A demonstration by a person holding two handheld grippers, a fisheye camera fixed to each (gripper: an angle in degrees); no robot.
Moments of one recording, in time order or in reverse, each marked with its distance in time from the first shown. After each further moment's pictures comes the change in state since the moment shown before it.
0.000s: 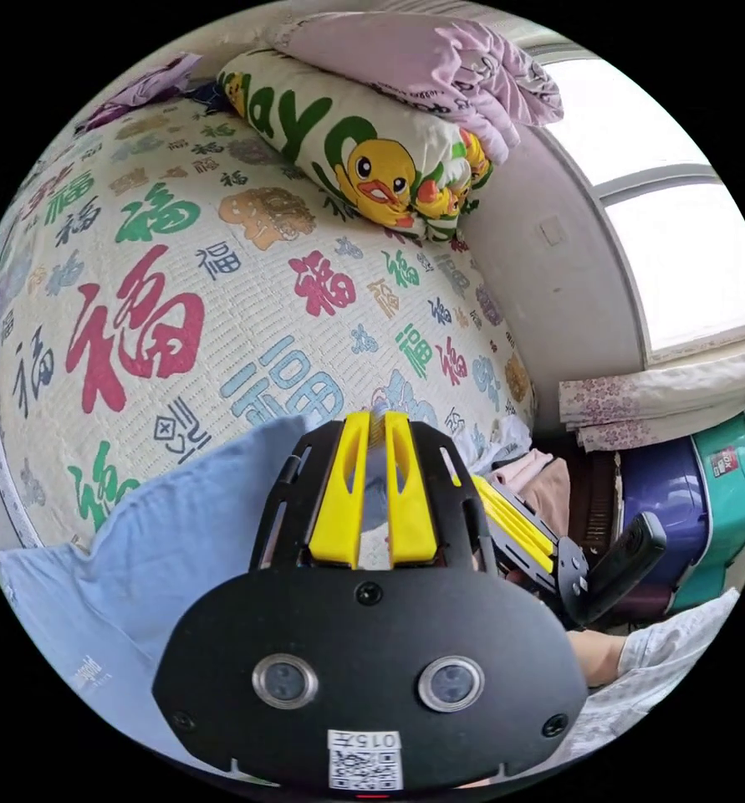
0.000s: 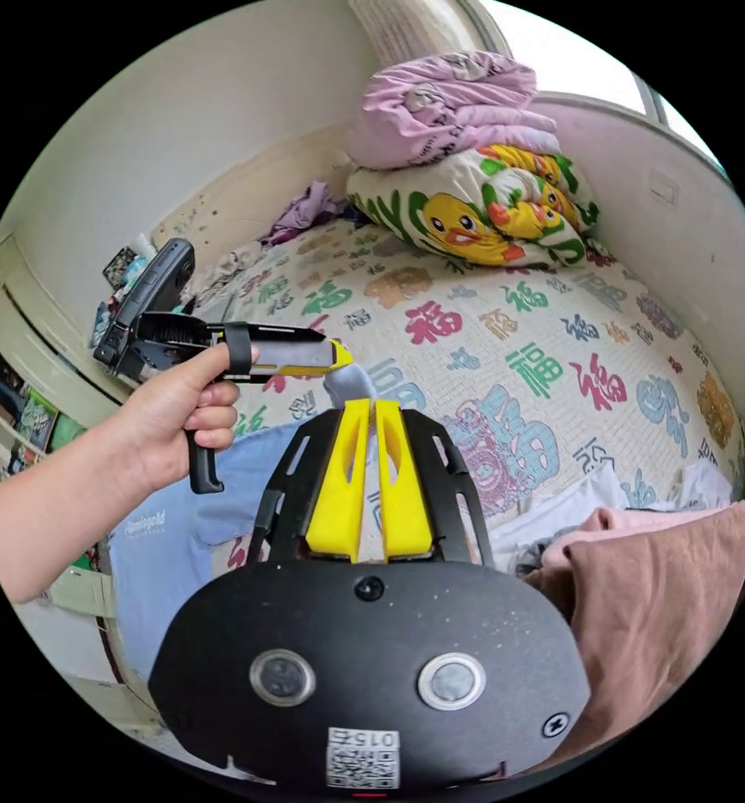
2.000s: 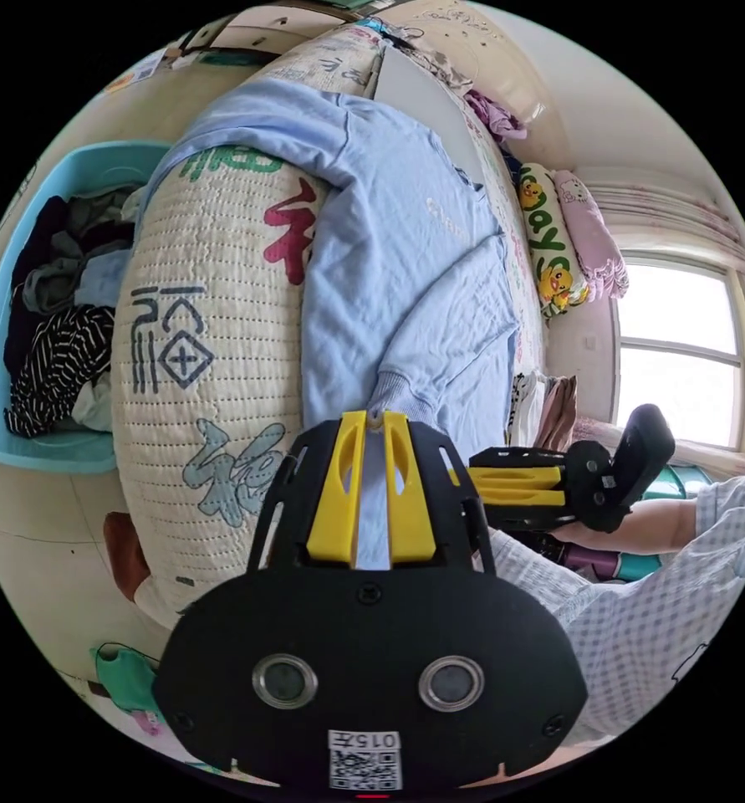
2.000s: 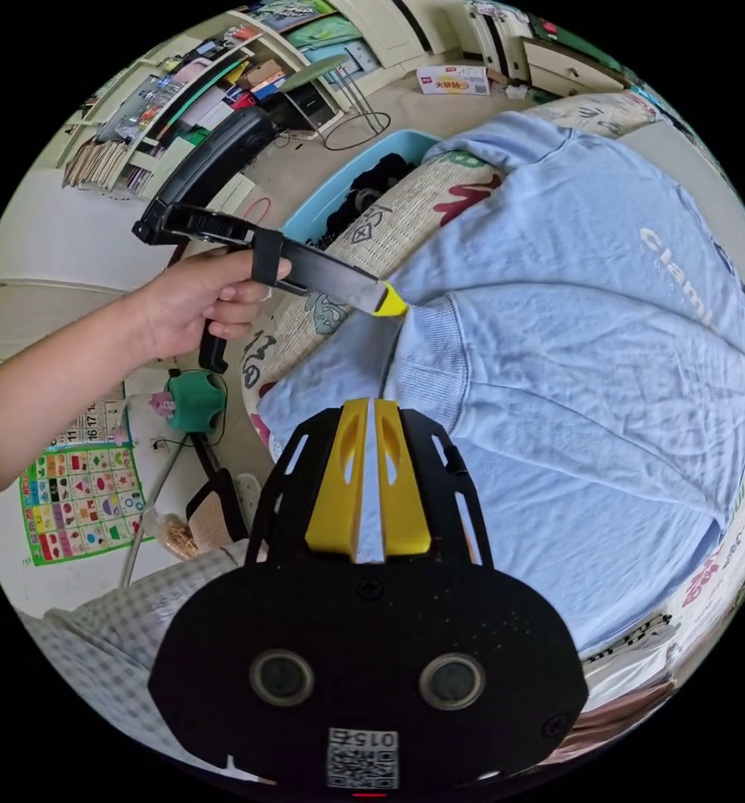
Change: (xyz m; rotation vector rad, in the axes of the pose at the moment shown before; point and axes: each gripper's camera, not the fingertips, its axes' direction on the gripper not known) left arm -0.938 0.918 0.001 0.102 0.089 -0.547; right arm -0.943 0.564 0.337 -0.883 -0.383 -0.939
